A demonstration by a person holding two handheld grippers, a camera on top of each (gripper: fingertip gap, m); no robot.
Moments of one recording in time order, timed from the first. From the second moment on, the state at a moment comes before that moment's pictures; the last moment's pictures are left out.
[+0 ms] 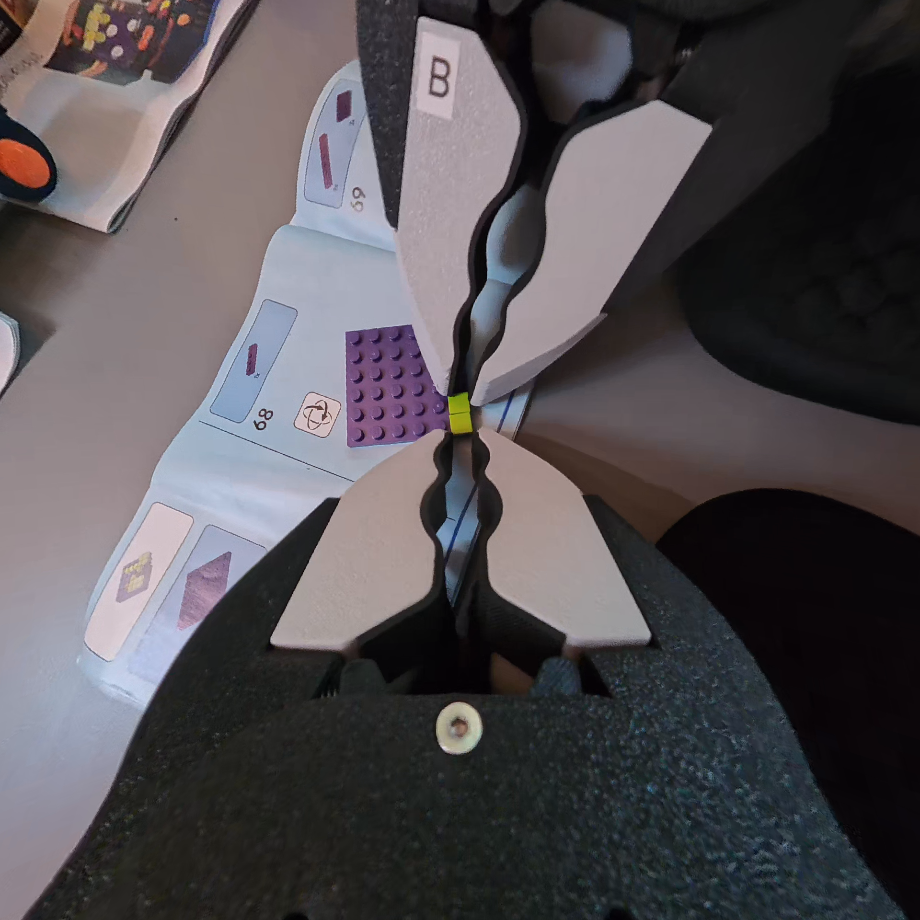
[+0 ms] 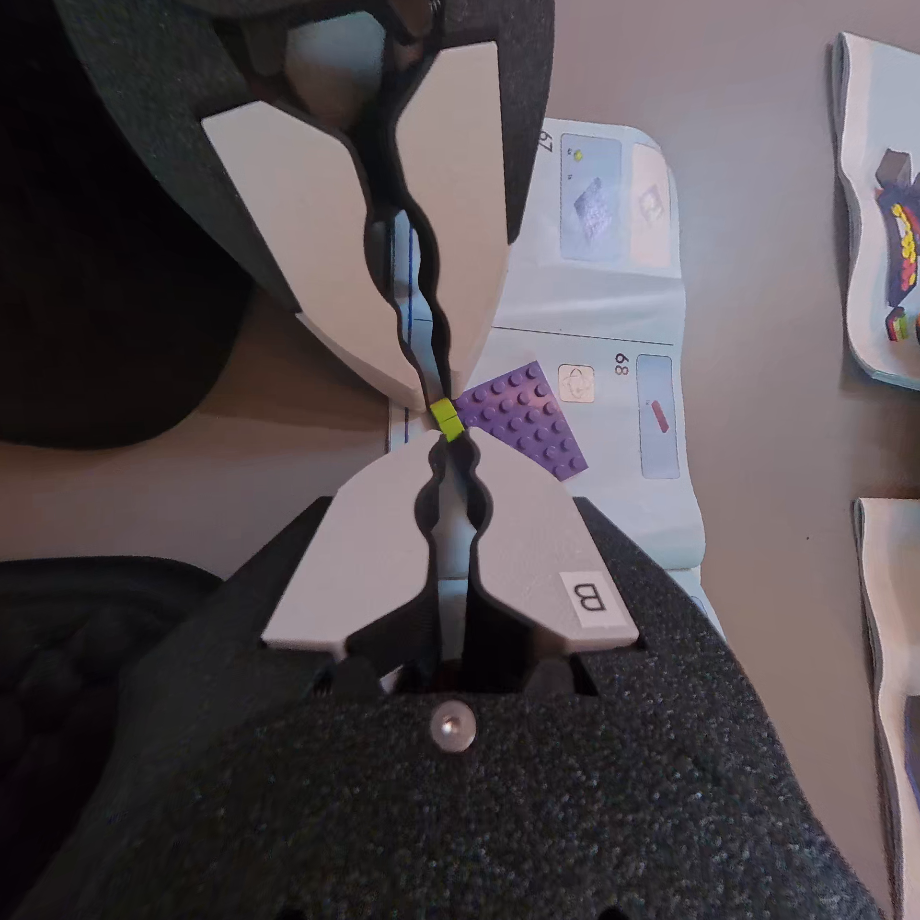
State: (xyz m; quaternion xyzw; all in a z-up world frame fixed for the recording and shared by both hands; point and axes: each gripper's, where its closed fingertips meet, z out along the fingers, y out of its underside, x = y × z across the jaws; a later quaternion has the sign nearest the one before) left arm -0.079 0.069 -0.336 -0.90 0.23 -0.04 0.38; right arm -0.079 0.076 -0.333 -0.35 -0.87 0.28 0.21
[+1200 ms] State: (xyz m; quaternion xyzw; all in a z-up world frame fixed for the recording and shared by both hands) left arm -0.082 0.068 -0.336 -0.88 0.32 -0.08 0.33; right arm -0.079 0.077 -0.333 -0.32 -0.88 0.29 0.18
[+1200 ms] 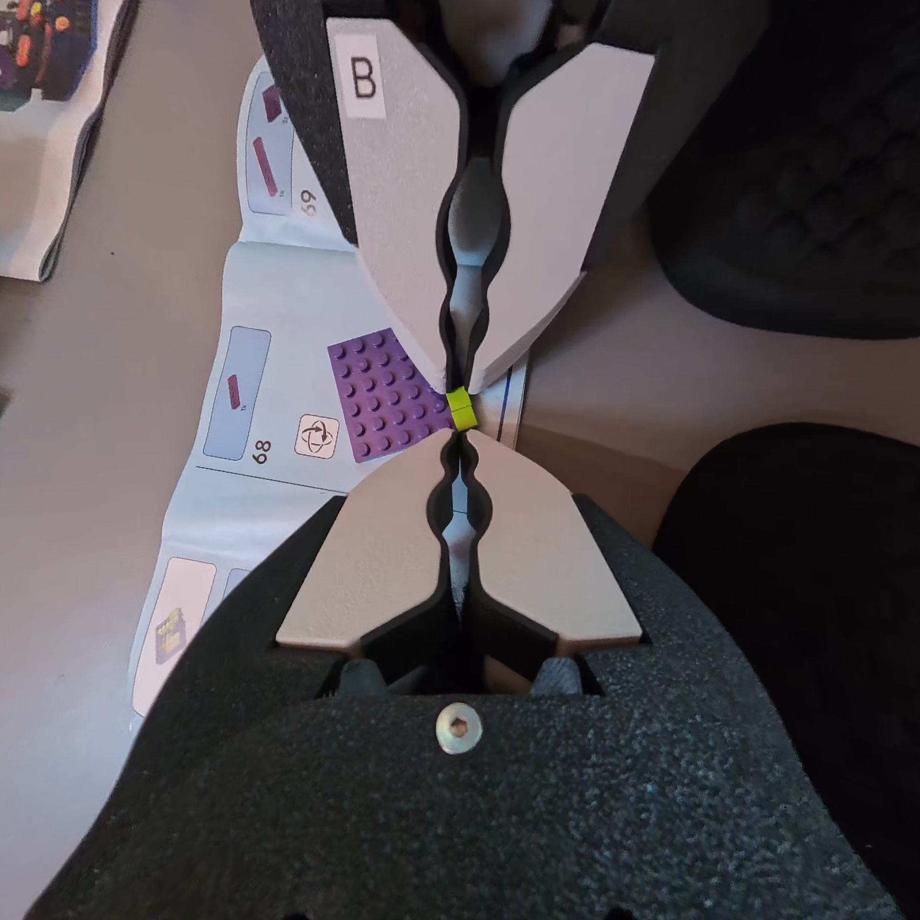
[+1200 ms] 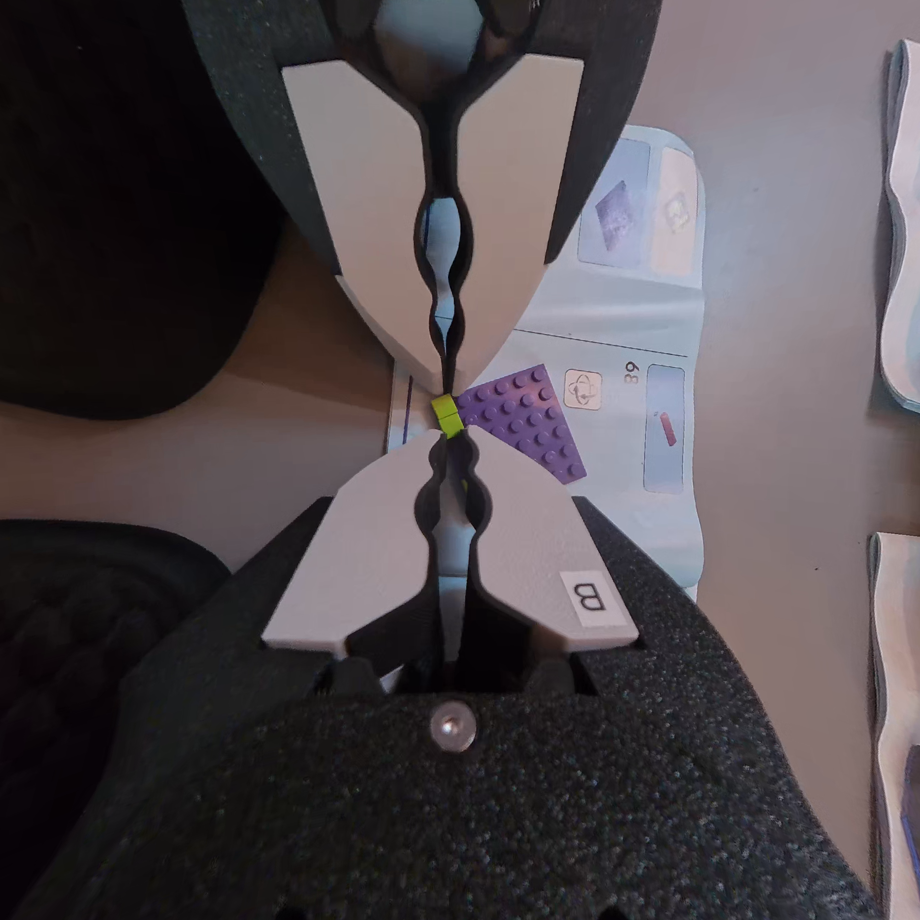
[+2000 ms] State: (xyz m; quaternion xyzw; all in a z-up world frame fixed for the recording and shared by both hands) left arm -0.082 0.069 -0.335 -0.88 0.27 -0.13 0.37; right arm -0.079 0.077 -0.333 -0.32 -0.89 0.29 0.16
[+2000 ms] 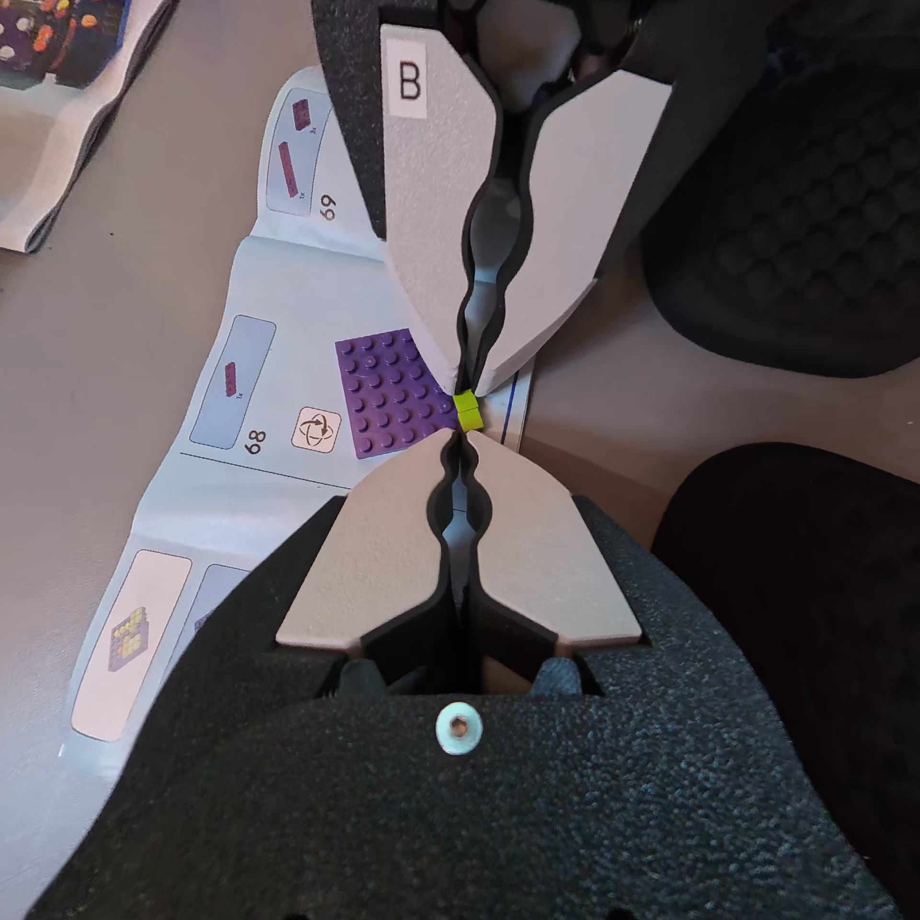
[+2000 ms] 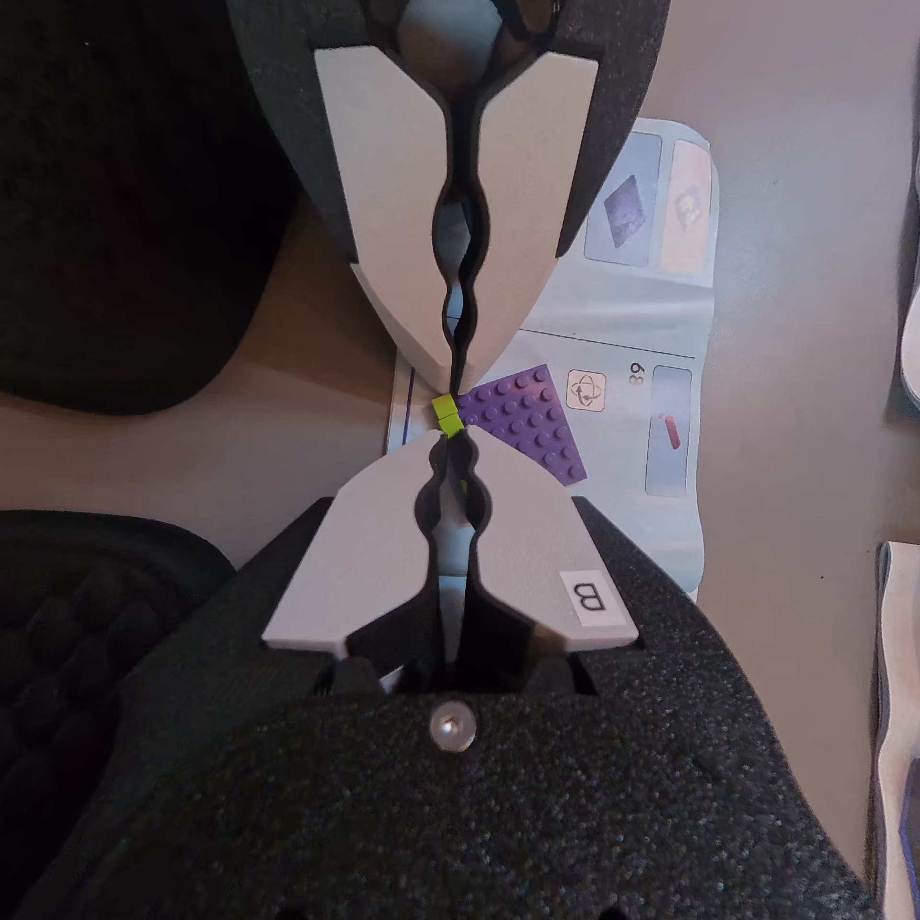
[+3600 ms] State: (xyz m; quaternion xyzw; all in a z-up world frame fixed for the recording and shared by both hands) left arm -0.078 0.065 -0.318 -0.87 0.29 -0.16 0.38; right arm -0.083 0.103 -0.316 -0.37 -0.87 0.25 0.20
